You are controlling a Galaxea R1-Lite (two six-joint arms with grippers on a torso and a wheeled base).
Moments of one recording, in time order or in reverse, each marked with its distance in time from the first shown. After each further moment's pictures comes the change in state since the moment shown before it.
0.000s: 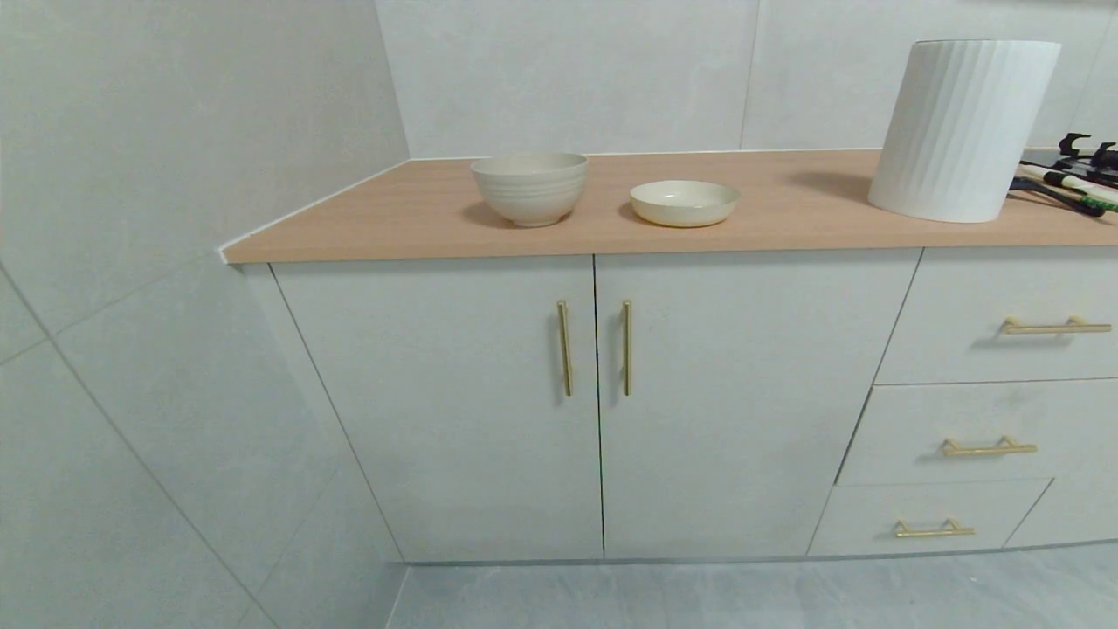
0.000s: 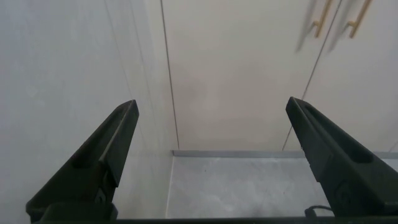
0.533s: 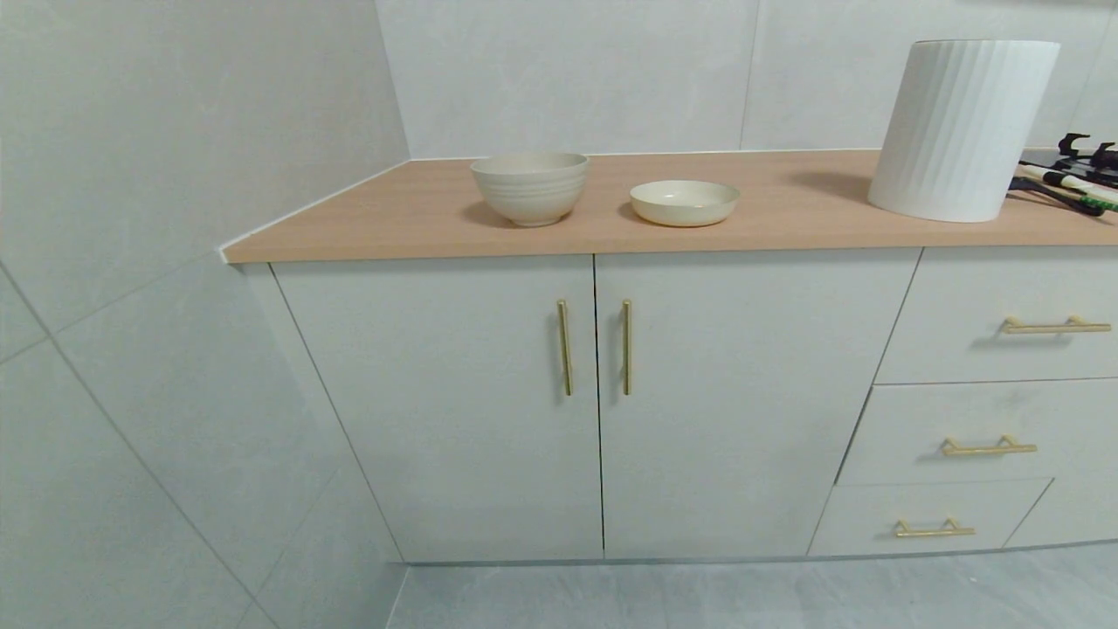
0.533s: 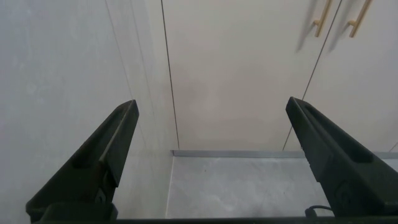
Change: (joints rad) left arm 0.000 0.000 -0.001 0.000 0.000 -0.001; right arm 0.000 0.000 0.000 0.000 0.001 -0.001
